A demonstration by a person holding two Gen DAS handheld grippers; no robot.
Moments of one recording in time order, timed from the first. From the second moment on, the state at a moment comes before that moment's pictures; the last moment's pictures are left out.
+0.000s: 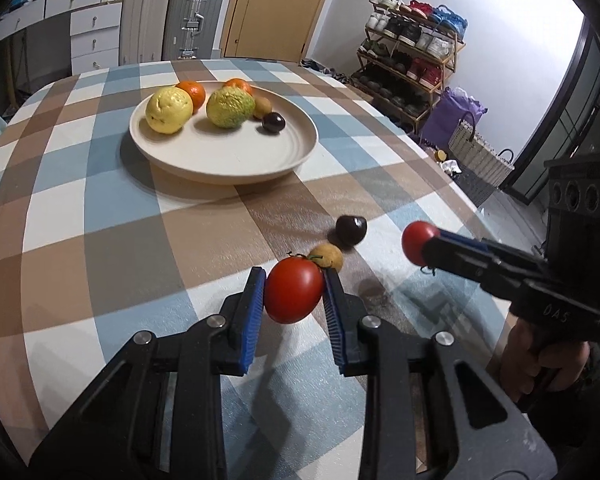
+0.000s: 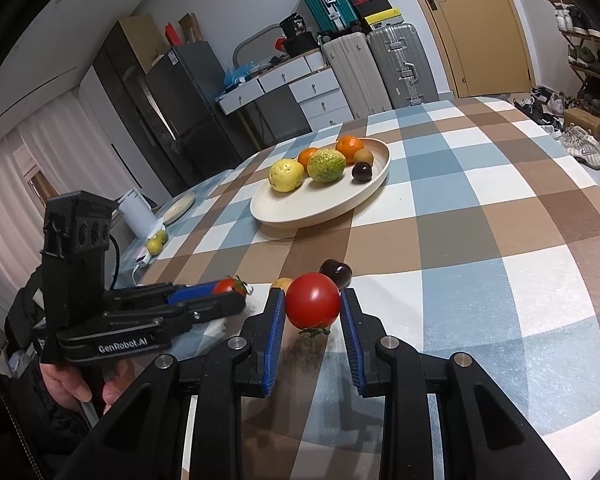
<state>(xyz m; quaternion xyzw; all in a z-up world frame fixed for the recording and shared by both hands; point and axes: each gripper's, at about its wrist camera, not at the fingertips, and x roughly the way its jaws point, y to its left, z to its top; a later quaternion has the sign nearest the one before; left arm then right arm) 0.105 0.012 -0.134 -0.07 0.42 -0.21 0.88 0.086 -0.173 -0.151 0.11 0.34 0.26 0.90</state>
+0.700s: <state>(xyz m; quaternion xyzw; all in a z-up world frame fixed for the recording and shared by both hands) 0.185 0.044 -0.097 -0.09 0.38 -0.19 0.90 0.167 -0.147 -0.115 0.11 0.34 0.30 0.89</state>
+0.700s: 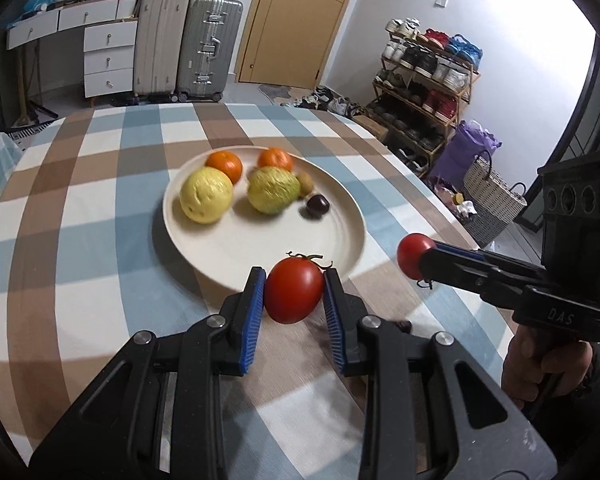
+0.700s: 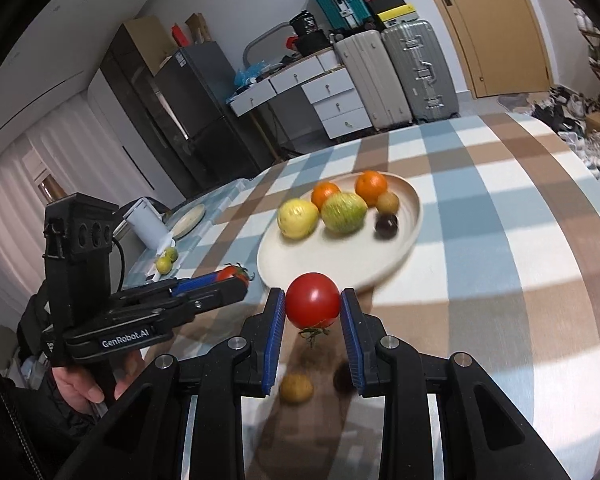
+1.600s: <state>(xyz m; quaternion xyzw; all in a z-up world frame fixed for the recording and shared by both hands) 0.255 0.081 -0.135 -0.12 0.40 -0.15 0.90 0.277 -0.068 -0.138 0.09 0.40 0.33 0.85</state>
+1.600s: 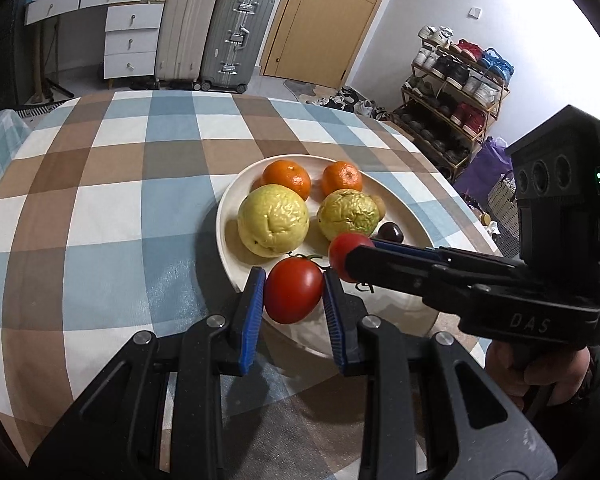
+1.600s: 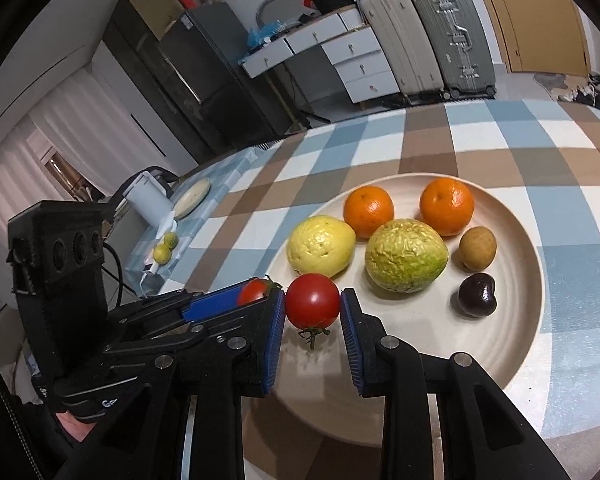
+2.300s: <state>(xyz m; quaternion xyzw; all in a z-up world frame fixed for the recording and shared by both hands) 0.244 0.084 -0.118 -0.12 0.37 -0.14 0.91 0.269 -0.082 -0.119 0.10 0.38 0.31 0.86</state>
